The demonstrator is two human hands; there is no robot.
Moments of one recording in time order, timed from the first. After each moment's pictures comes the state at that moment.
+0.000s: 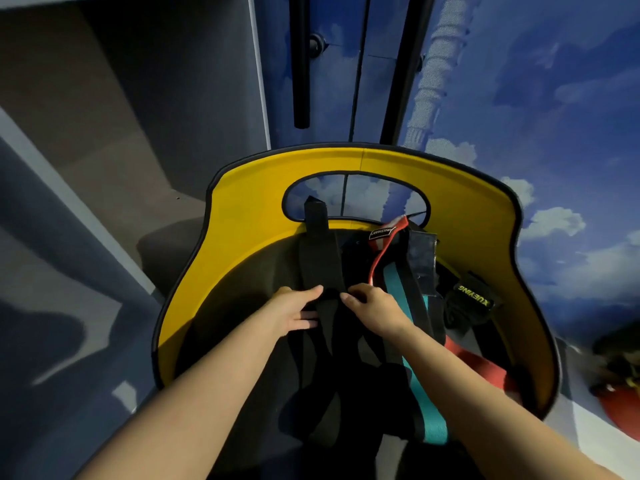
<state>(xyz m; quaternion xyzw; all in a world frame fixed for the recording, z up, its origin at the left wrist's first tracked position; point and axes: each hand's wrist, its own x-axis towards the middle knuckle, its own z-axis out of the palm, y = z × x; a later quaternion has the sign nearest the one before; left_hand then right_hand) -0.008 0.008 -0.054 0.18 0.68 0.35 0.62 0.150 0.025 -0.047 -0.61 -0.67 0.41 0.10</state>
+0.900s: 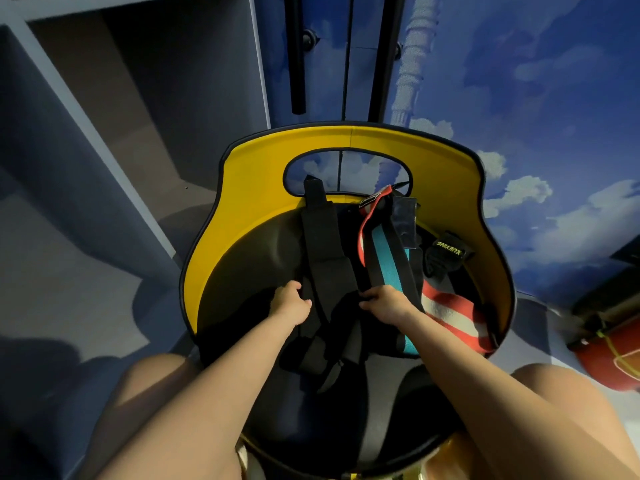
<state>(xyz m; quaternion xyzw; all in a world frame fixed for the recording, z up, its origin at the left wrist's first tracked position) 0.016 -0.088 -0.072 0.40 0.80 0.21 0.40 0.196 -0.050 -0.061 -0.64 -0.66 0.39 0.02</state>
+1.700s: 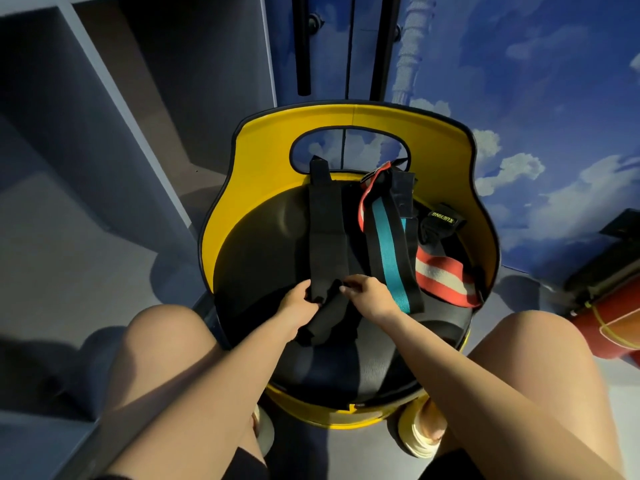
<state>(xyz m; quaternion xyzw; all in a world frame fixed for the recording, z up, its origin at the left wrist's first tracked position) 0.035 -0.170 -0.078 0.36 0.74 0.27 0.50 0.180 -0.127 -0.073 -0.60 -0.67 0.41 0.14</state>
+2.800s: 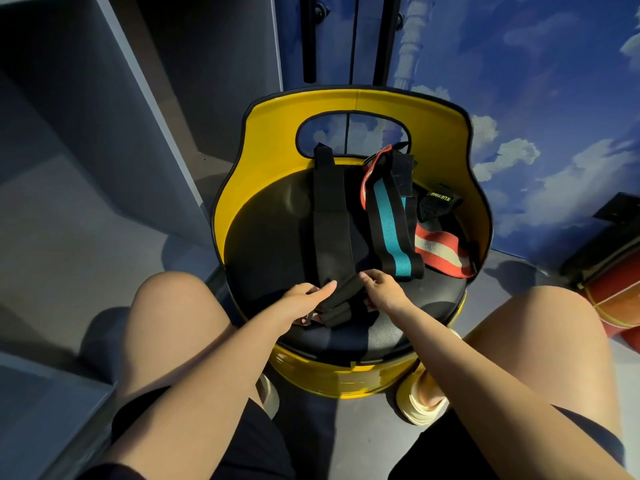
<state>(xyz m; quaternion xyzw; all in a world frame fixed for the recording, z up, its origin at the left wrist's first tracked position) 0.038 -0.225 -0.069 0.38 0.74 0.18 0.53 0.202 -0.174 -0.084 -0.62 -0.56 0.51 0.20</state>
